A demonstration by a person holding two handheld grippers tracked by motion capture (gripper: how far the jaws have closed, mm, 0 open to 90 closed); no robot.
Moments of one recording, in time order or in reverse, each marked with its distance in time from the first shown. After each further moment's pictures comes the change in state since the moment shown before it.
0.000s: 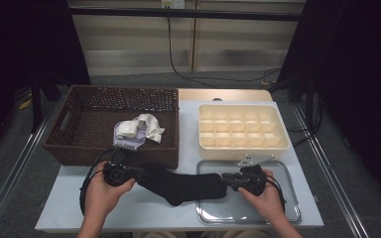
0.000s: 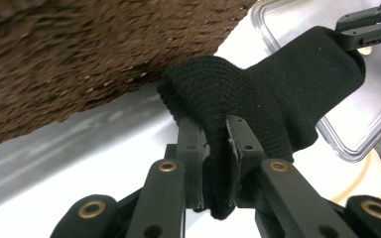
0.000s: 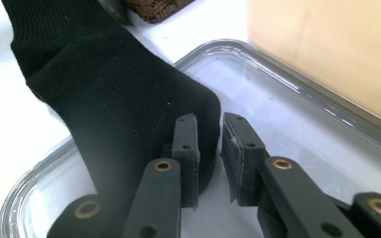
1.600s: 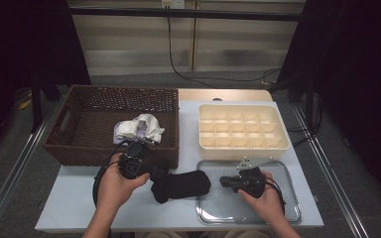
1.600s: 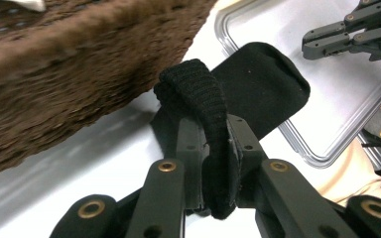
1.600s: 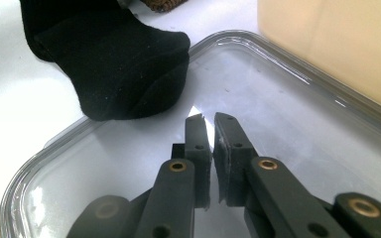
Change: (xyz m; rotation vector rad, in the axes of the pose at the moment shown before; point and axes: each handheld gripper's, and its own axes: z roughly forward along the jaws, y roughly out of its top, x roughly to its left) left arm -0.037 0.035 0.011 0.068 -0.027 0.082; right arm 0.003 -0.004 0.000 0.015 0.008 -0.025
